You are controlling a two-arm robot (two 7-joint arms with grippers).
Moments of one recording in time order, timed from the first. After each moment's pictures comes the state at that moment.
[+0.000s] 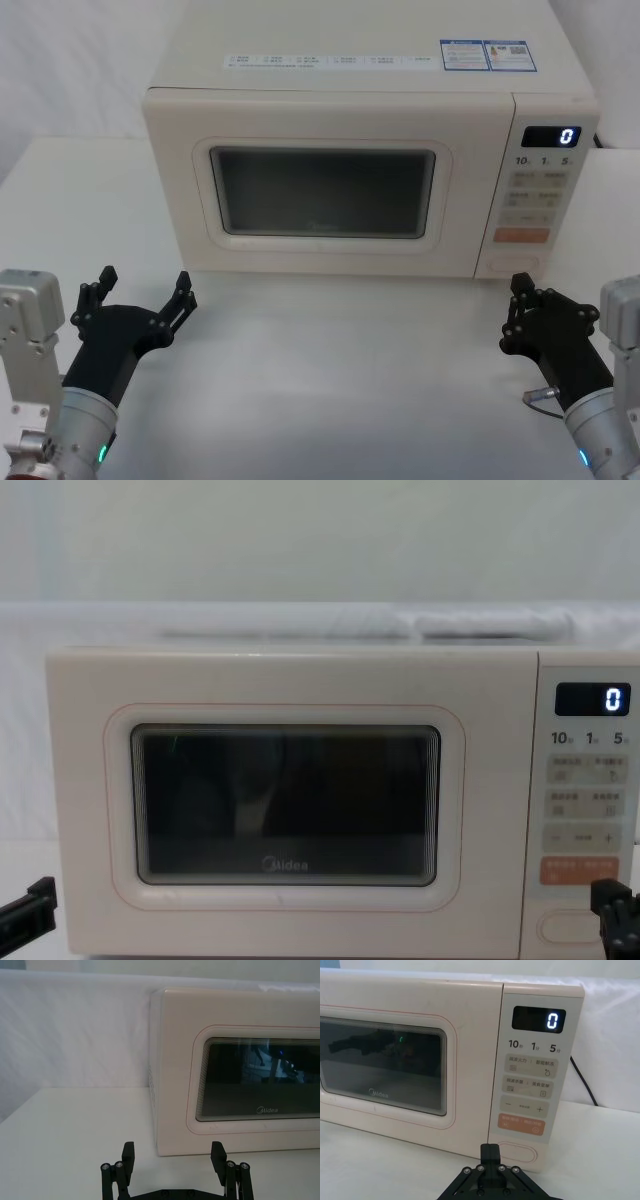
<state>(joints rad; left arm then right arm) 0.27 0.24 0.04 -1.85 -0.25 -0.02 -0.02 -0.17 0.19 -0.26 -1.77 0.07 -0.06 -0.03</state>
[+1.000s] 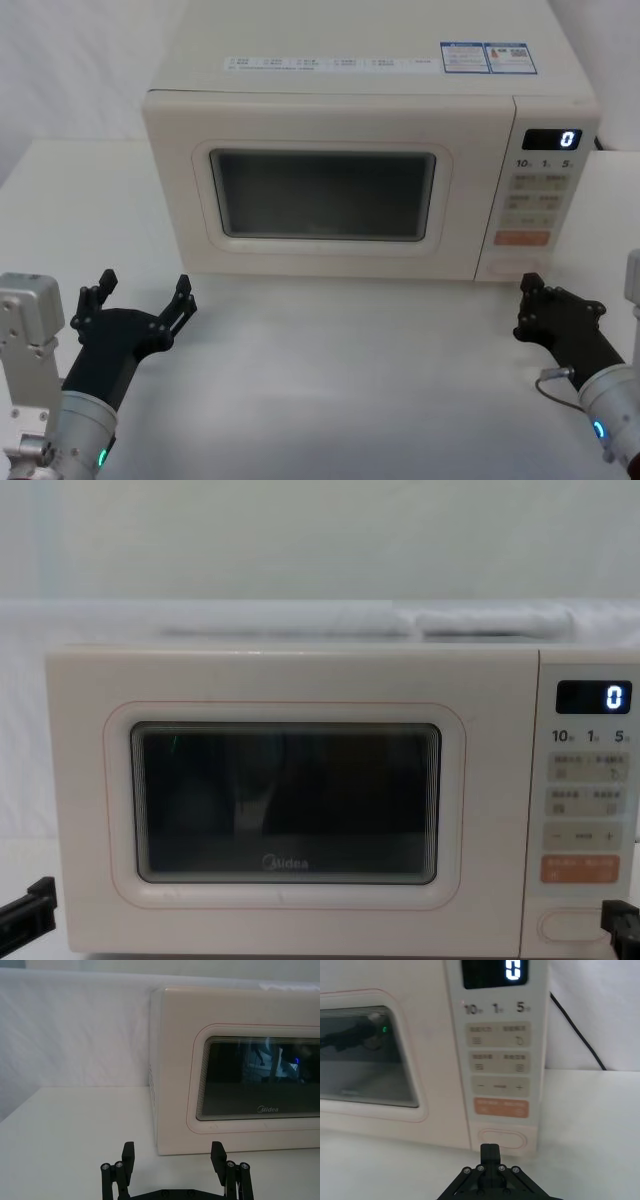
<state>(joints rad) 0.27 0.24 0.04 -1.85 -0.25 -0.02 -0.02 -0.08 0.13 -0.15 -1.67 0.18 0.06 0.12</state>
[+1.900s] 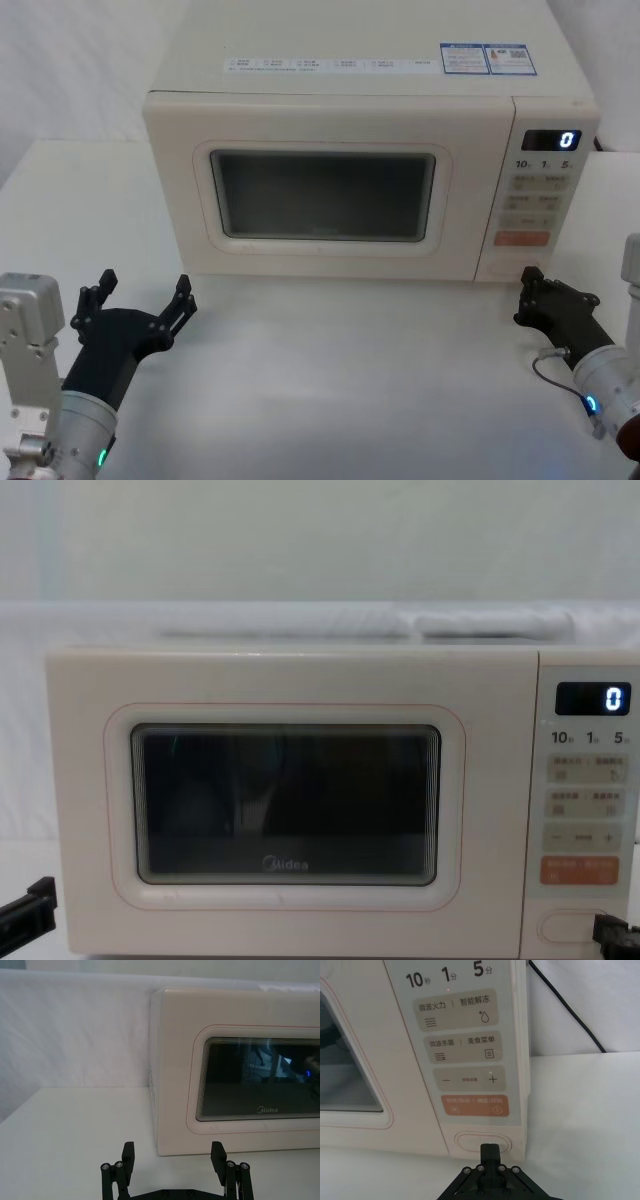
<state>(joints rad) 0.27 0.24 0.04 -1.85 -0.25 -0.02 -0.02 0.05 0.11 -0.13 -1.47 0.25 0.05 0.14</state>
